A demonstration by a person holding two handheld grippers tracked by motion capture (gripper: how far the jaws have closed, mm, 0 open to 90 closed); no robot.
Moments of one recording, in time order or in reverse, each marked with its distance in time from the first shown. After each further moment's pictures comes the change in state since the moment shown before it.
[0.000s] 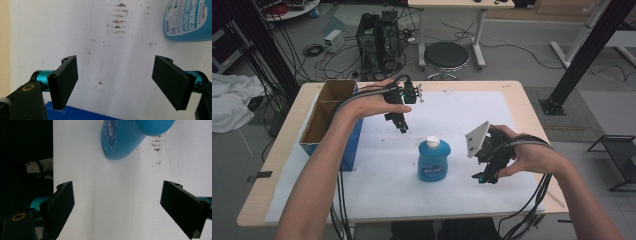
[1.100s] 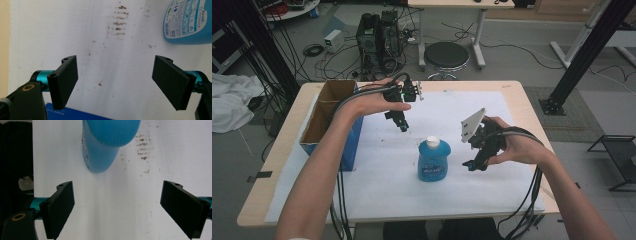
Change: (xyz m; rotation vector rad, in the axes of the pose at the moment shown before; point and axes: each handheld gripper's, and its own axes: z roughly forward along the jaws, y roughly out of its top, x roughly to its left) left arm 0.003 0.000 -0.001 -0.022 -0.009 -0.011; right arm -0.035 -0.001 0.020 -0.099 0.007 0.075
